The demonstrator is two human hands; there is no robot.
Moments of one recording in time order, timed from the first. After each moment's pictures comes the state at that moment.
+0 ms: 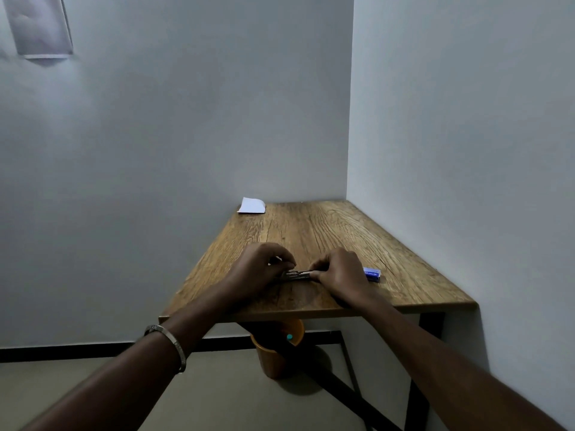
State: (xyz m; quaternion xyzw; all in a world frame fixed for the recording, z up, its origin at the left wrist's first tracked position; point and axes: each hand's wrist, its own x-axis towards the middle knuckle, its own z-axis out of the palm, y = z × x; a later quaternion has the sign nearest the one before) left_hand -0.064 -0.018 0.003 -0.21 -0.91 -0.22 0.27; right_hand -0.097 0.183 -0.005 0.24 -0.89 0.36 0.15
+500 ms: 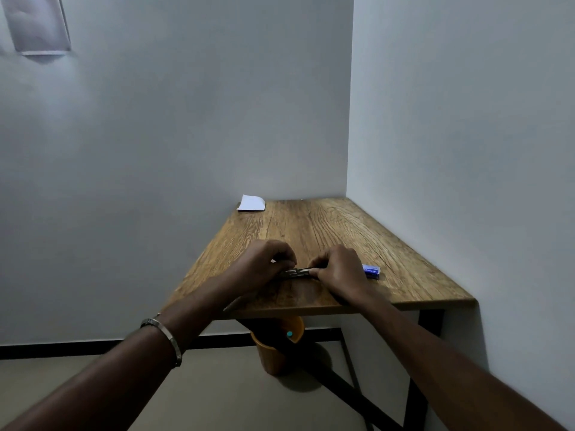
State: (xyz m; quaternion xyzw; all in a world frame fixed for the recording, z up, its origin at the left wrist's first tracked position) left_hand -0.069 -0.018 0.006 -0.21 -0.93 -0.18 0.23; right_hand -0.098 0.183 -0.006 0.24 -0.89 0.36 0.15
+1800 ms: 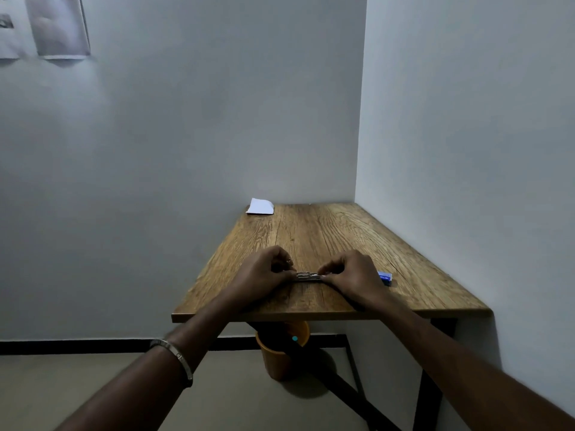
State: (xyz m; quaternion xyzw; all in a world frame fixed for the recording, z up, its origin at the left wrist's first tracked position) left_hand -0.051 -0.023 -0.007 -0.07 -0.91 -0.35 0.20; right_hand -0.100 0.190 -0.004 0.26 -0.88 0.38 0.12
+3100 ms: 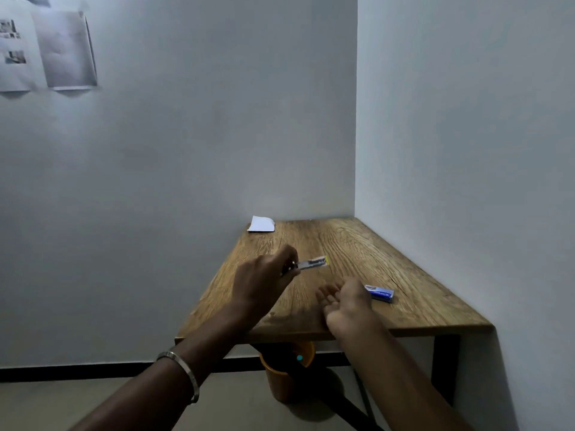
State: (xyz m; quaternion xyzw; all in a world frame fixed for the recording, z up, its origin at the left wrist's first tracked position) left_hand -0.034 -0.004 0.017 -0.12 -0.86 -0.03 0.49; right_hand -0.055 0.153 0.020 -0.16 -0.37 0.91 -0.11
